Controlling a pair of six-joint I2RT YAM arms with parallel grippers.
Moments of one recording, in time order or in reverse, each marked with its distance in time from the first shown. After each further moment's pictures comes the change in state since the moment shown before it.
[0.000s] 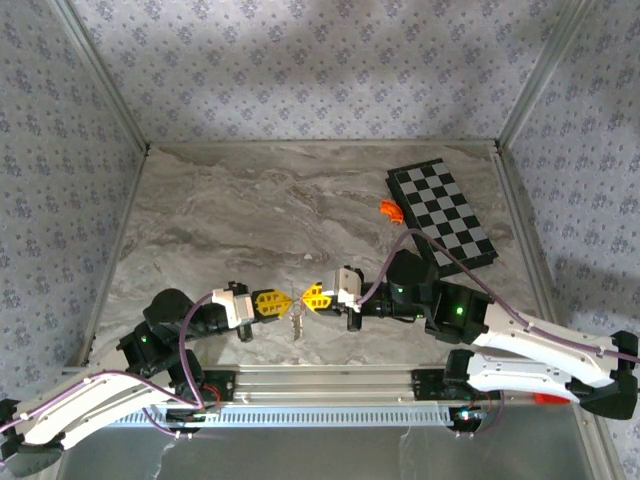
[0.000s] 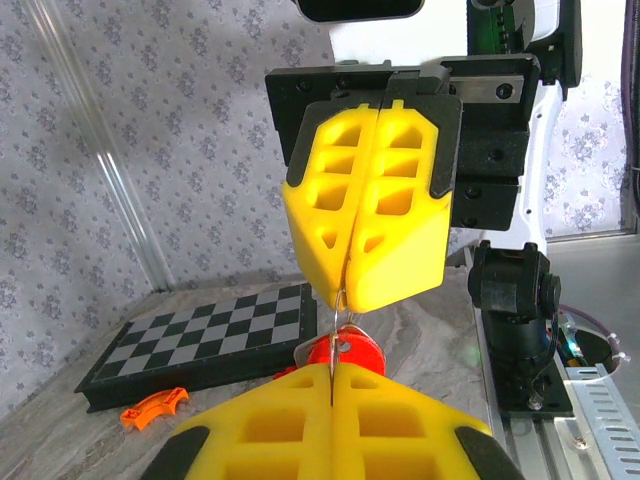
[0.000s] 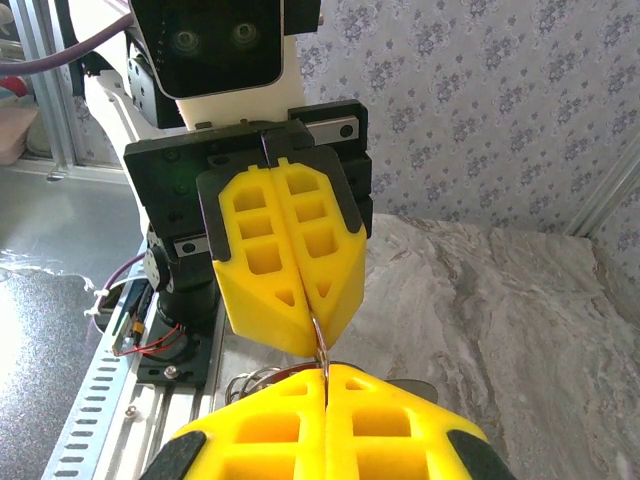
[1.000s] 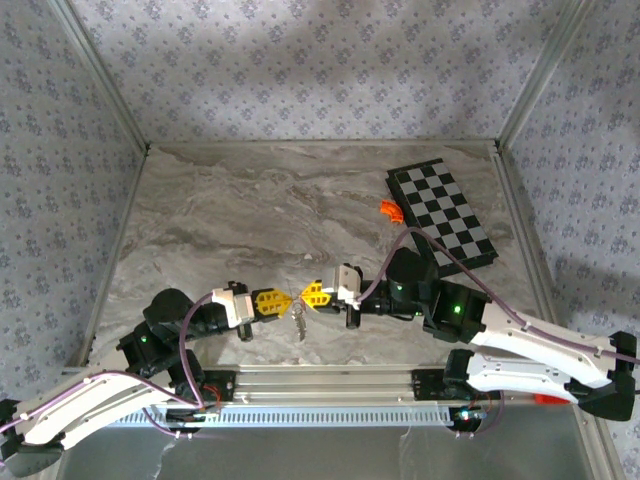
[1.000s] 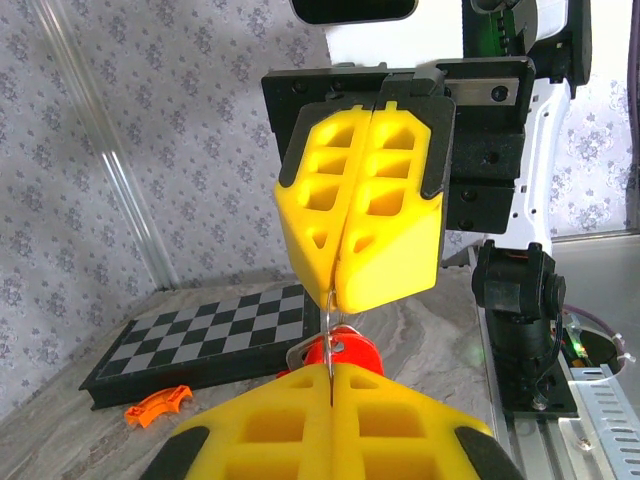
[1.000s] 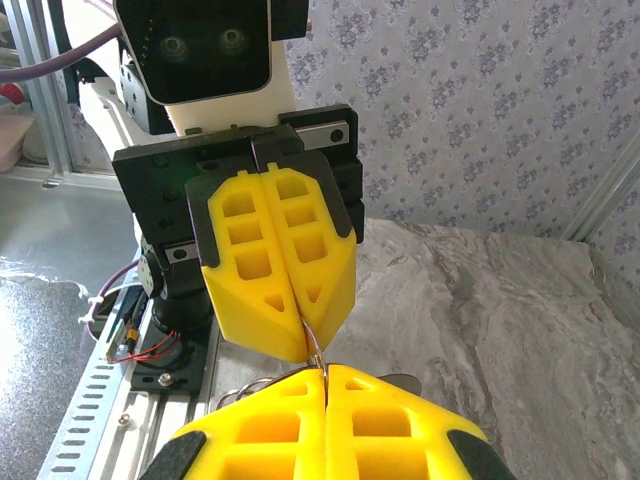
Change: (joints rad) left arm 0.000 0.000 0.000 0.000 -0.007 0.000; right arm -0.021 0.010 -0.009 0.031 -0.019 0.003
